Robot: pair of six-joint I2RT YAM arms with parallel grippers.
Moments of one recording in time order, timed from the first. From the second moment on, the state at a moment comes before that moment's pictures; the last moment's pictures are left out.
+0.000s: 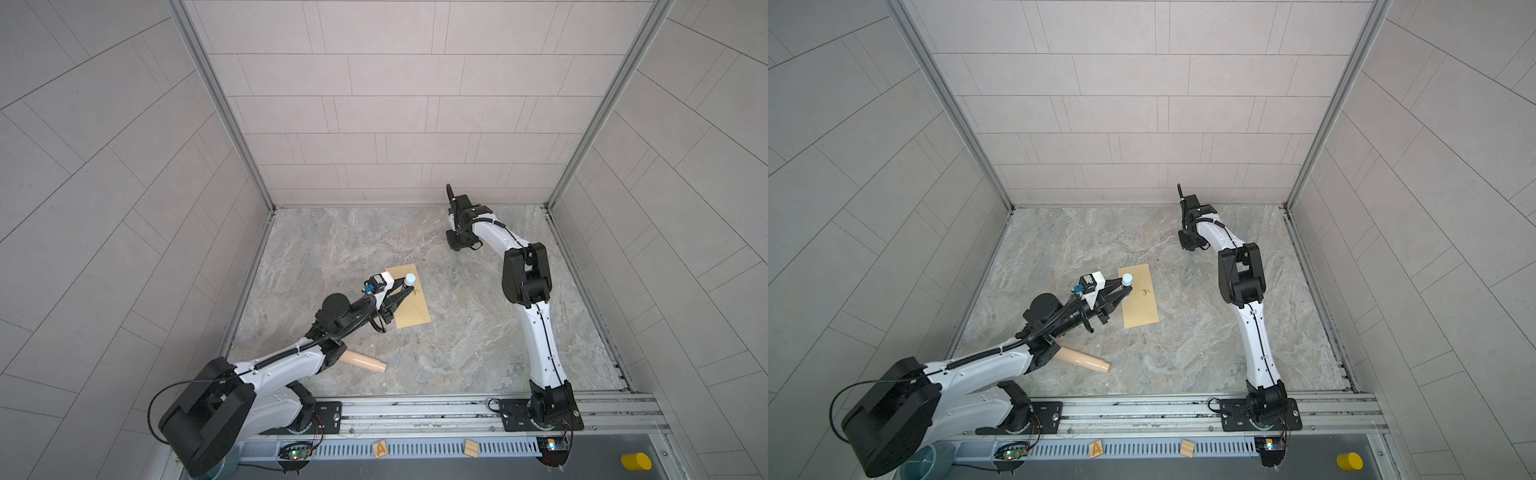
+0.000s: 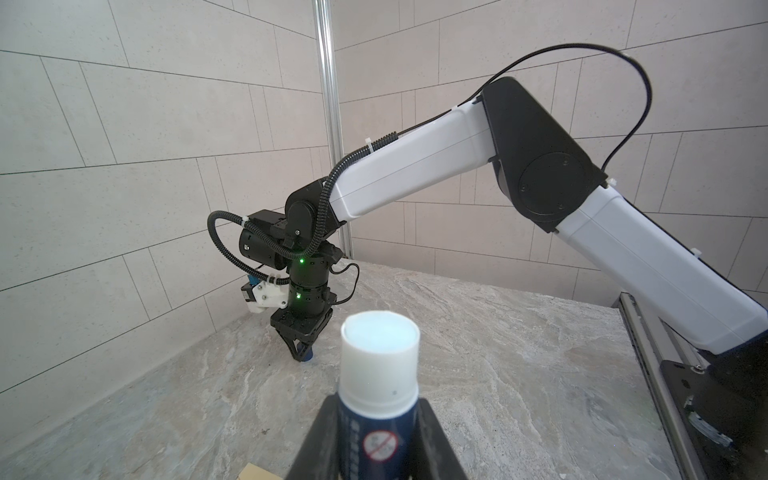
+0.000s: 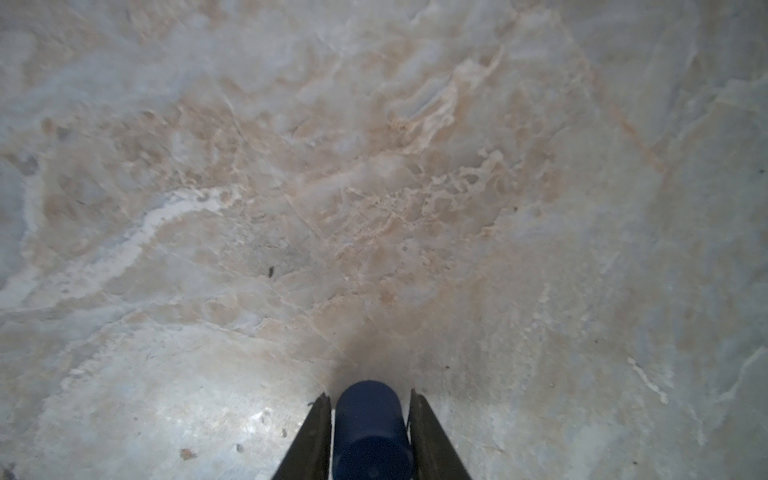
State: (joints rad) left arm -0.67 1.15 0.35 0.92 0.36 0.06; right arm 0.22 2.44 2.14 -0.90 0.08 0.04
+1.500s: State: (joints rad) left arm -0.67 1.20 0.35 0.93 0.36 0.05; right arm 0.22 2.36 2.12 -0.99 0.03 0.05
